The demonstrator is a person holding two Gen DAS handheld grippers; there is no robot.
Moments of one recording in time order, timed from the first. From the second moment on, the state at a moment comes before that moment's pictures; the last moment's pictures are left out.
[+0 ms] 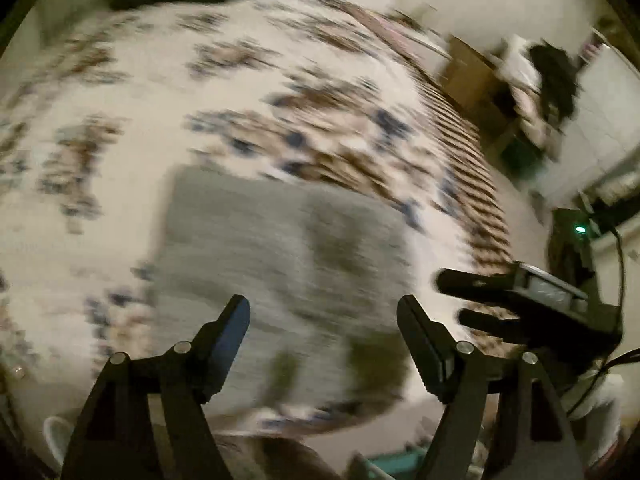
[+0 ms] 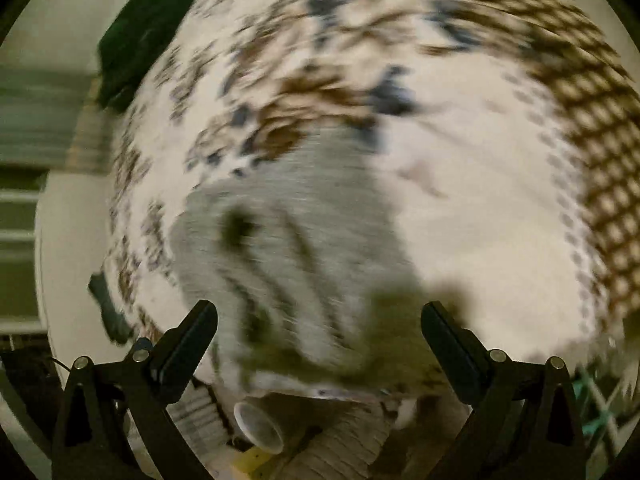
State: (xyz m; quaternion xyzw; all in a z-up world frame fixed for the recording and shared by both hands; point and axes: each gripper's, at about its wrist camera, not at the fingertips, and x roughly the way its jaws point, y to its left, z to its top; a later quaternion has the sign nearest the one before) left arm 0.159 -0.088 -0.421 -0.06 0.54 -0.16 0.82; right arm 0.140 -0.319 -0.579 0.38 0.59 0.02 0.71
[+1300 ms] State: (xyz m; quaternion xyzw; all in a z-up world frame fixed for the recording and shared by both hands) left arm 0.238 -0.097 -0.520 -0.05 0.61 -0.13 0.78; right arm 0.100 -0.426 -0.636 0.44 0.60 -0.15 0.65
